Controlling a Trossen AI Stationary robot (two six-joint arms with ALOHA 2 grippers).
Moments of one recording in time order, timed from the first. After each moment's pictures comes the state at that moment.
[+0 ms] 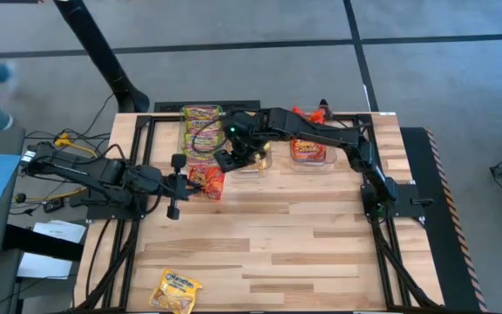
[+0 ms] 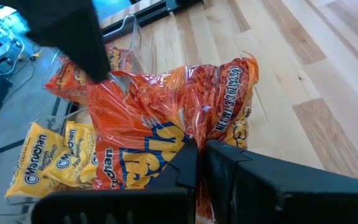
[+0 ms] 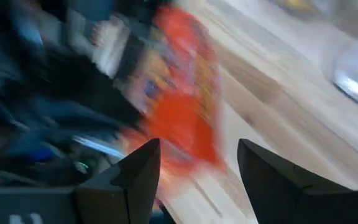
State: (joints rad) left arm -0.24 0.82 0.74 -0.40 -0.37 0.26; right arm -0.17 2.18 2.35 -1.03 -0.37 0.95
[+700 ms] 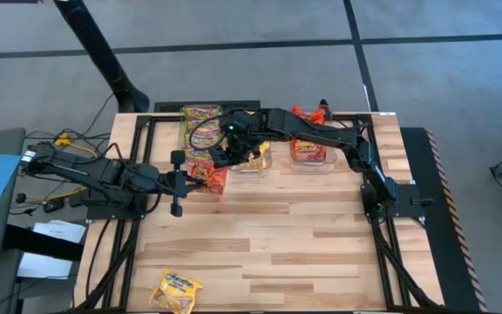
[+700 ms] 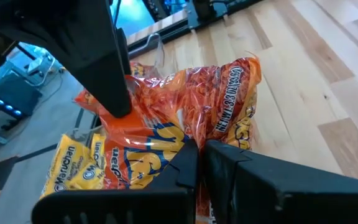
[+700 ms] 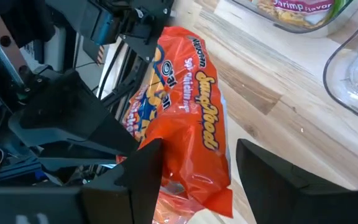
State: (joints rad) left arm -0.24 0.82 0.74 -0.31 -0.45 0.30; right arm -0.17 2.18 2.35 -0.99 -0.33 1.00
